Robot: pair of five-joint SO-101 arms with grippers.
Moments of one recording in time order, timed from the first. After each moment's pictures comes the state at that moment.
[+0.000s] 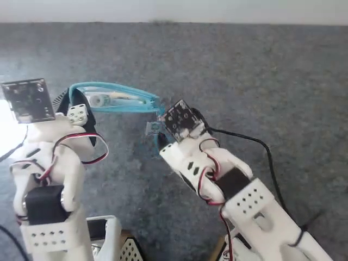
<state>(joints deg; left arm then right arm) -12.0 -63.1 34.0 64.1 8.6 -41.8 -47.6 53.9 36.7 6.5</state>
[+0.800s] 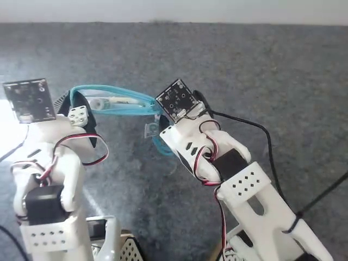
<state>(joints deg) -12.0 -63.1 34.0 65.7 8.6 -38.3 -39.0 44.0 38.2 10.9</state>
